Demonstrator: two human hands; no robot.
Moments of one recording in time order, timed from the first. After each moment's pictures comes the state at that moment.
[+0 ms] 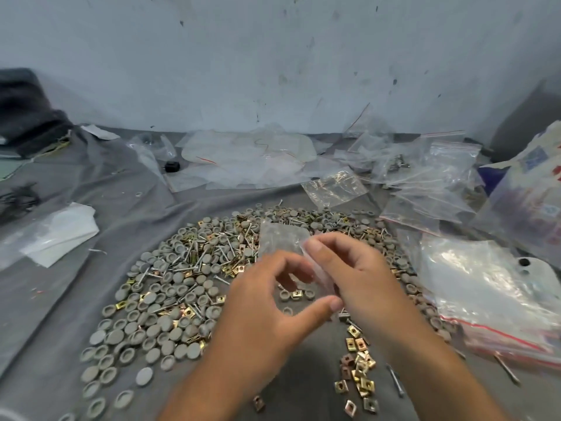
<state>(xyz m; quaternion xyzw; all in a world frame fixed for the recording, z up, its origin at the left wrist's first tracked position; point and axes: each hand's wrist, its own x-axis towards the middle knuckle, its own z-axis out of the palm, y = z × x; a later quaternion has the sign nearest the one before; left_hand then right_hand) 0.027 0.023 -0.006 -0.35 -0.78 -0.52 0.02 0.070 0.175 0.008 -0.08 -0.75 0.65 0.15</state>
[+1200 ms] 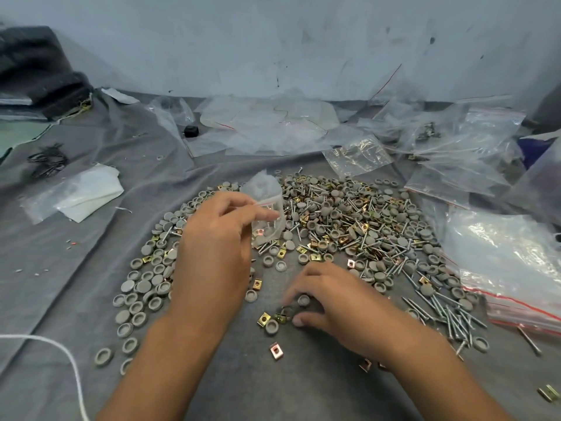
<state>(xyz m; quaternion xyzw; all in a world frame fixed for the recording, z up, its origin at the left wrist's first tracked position) -0.004 -0.015 -0.011 -0.28 -0.85 -0.36 0.26 0.072 0.163 -0.050 0.09 -0.97 0.23 -0.06</state>
